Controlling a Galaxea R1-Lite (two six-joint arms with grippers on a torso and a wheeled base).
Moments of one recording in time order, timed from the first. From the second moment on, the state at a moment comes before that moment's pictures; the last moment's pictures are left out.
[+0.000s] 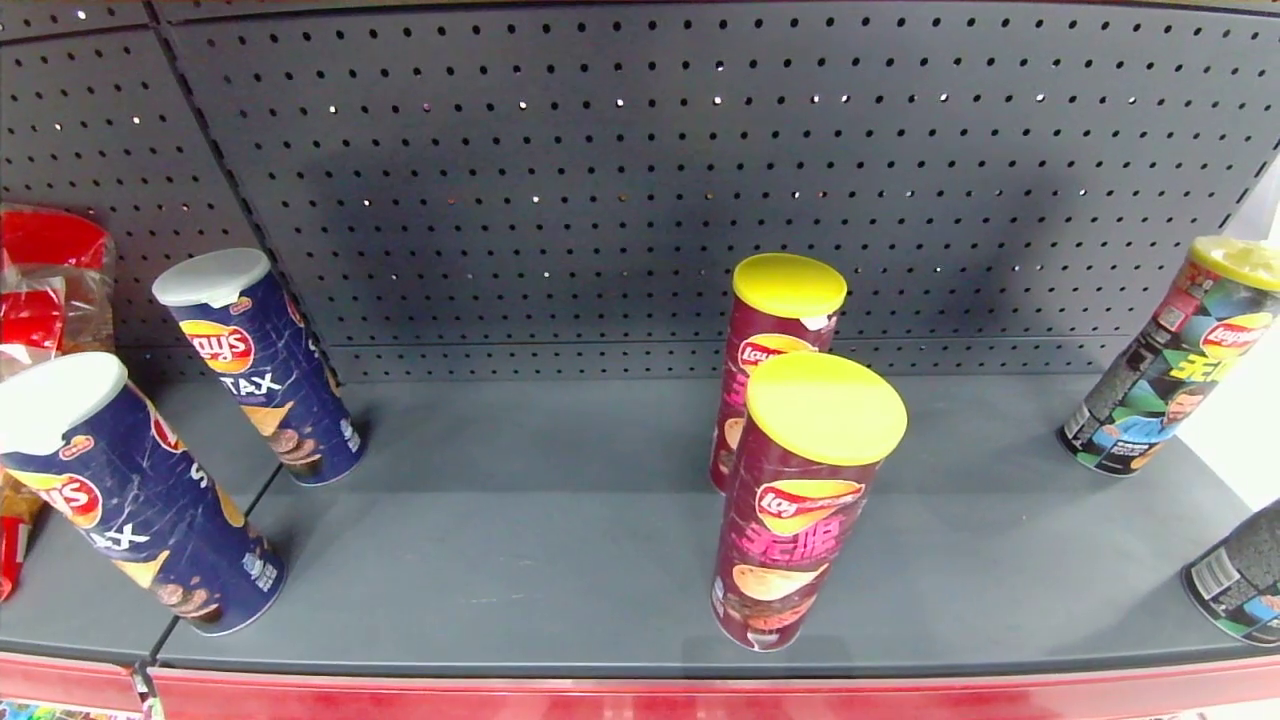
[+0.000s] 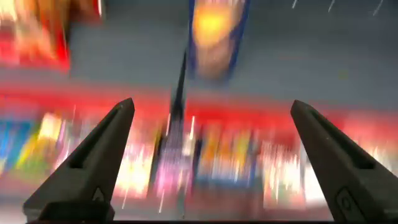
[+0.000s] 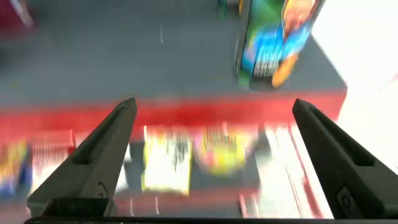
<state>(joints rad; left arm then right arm) 0.07 0.10 -0.18 0.15 -0.02 -0.08 -0.08 0.13 -0.07 -0.01 0.01 0.01</state>
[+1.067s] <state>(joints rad) 0.07 0.08 0.00 0.00 0.01 0.00 -0.09 0.10 0.00 0.00 0.06 0.00</state>
